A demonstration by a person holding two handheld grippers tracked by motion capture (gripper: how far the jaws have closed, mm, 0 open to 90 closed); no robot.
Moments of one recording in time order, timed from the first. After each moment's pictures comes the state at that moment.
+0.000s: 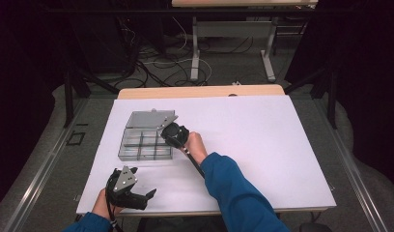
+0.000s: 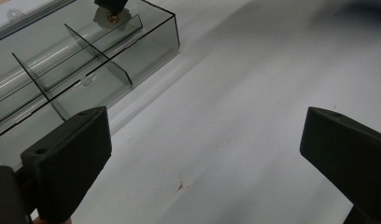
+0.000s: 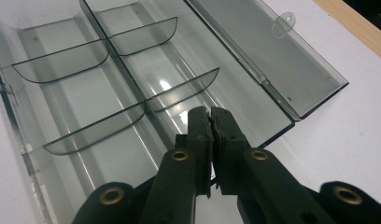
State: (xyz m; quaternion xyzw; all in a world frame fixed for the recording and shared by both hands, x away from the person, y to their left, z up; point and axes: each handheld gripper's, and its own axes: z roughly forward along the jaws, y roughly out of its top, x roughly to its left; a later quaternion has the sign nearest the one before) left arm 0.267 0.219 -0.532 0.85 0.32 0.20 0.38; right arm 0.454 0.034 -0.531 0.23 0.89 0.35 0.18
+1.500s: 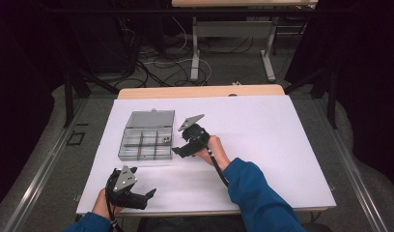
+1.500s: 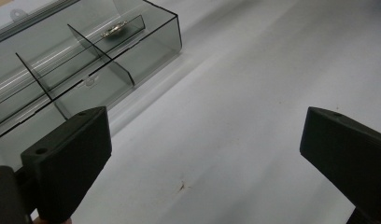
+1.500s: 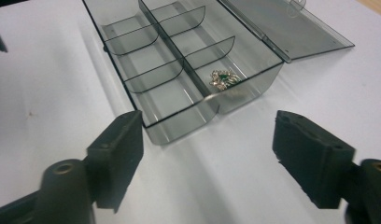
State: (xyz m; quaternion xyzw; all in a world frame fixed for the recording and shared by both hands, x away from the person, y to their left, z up) left arm 0.267 0.219 -0.532 0.85 0.32 0.20 0.38; right arm 0.423 -0.038 -0.504 0.24 0.88 0.40 0.08
